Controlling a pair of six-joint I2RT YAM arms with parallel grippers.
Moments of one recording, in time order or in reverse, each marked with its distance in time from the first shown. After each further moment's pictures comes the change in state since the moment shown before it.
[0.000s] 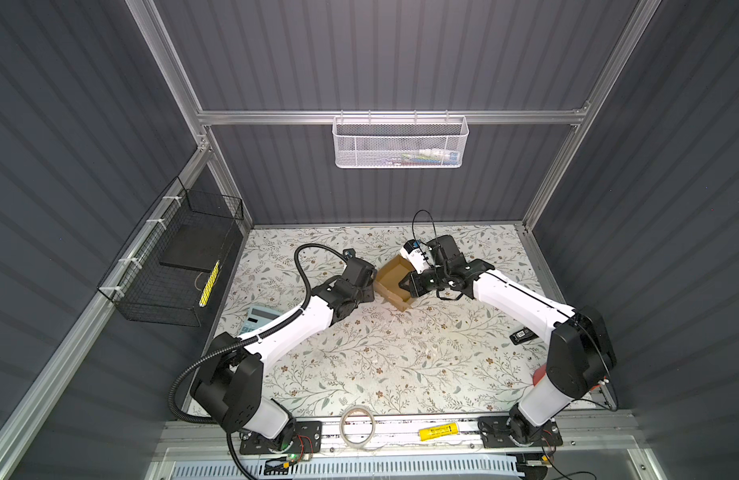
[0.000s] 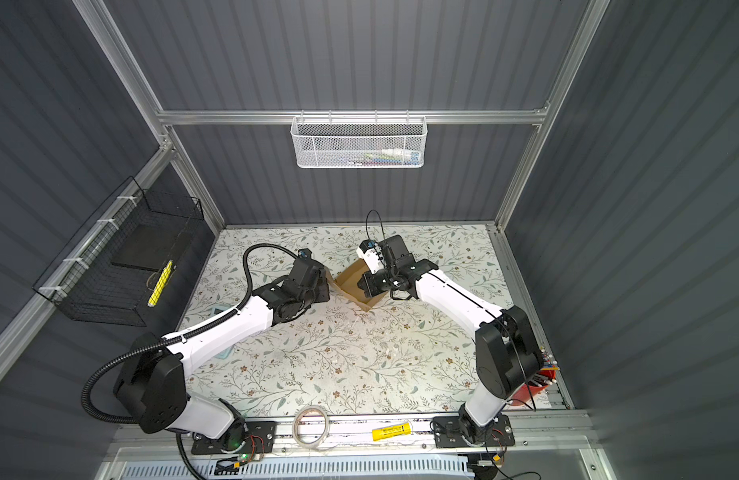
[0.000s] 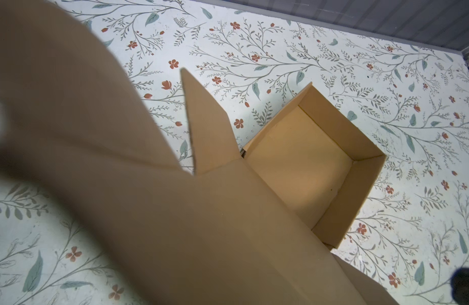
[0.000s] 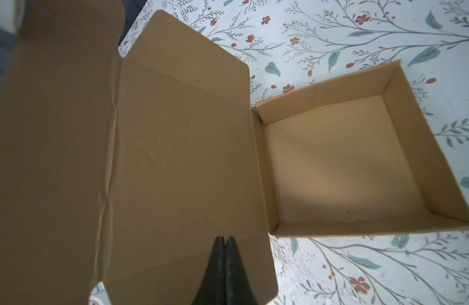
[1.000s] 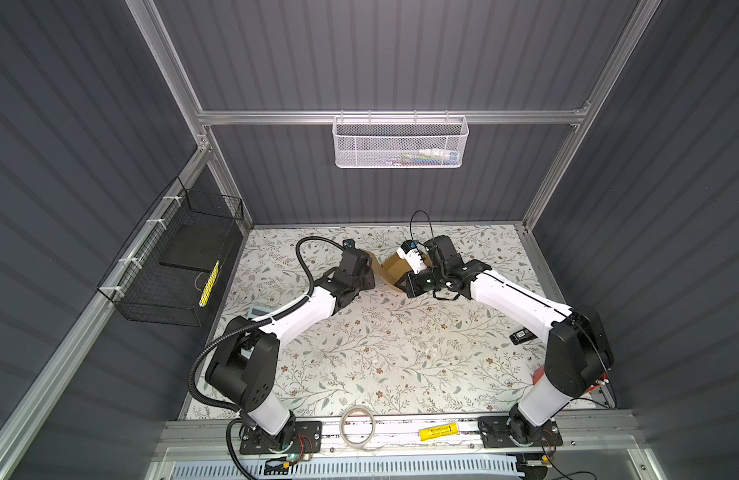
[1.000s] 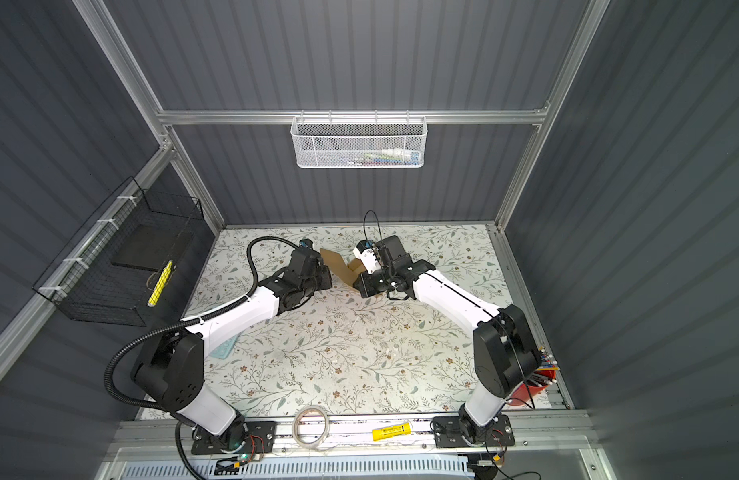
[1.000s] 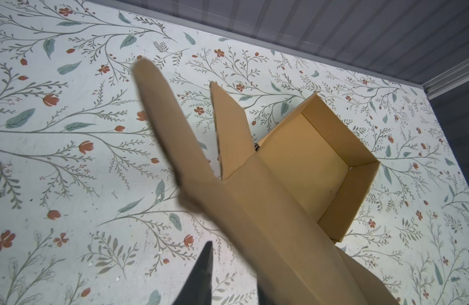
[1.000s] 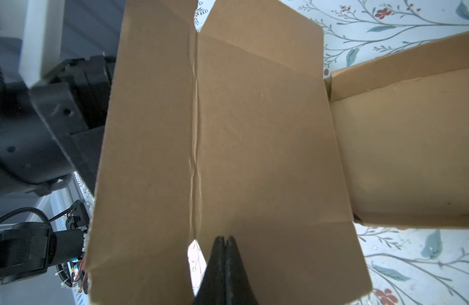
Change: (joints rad) left arm 0.066 0.112 0.038 0.196 0.101 0.029; right arm 0.018 0.011 0.007 0.019 -0.025 0.048
